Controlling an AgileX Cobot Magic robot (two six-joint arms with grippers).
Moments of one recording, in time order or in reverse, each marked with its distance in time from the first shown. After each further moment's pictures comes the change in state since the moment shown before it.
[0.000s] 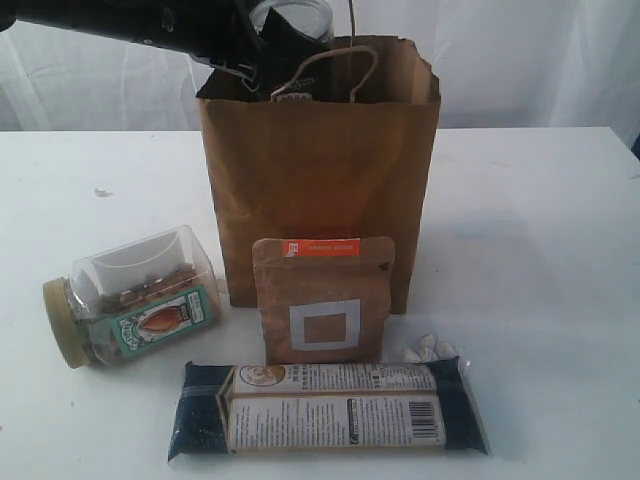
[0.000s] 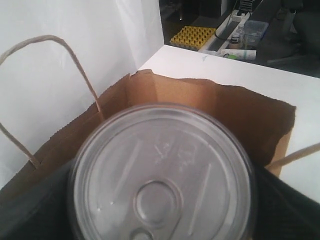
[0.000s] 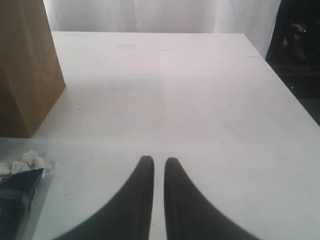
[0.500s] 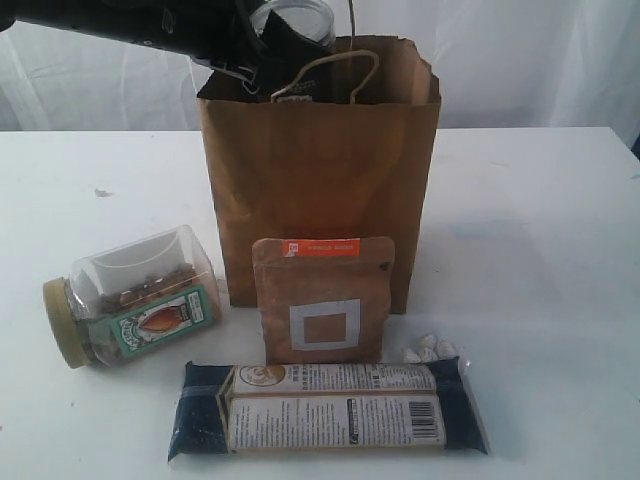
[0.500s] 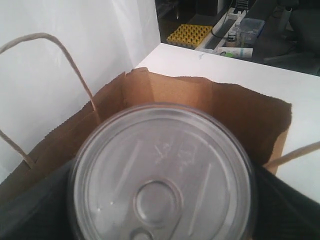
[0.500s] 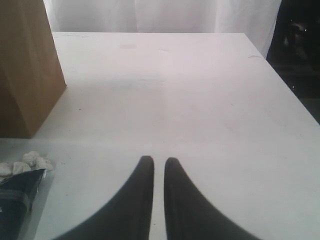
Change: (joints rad) left arm 0.000 0.000 0.000 0.005 0.012 -0.002; right arm 0.000 0.000 0.000 0.013 0.000 0.000
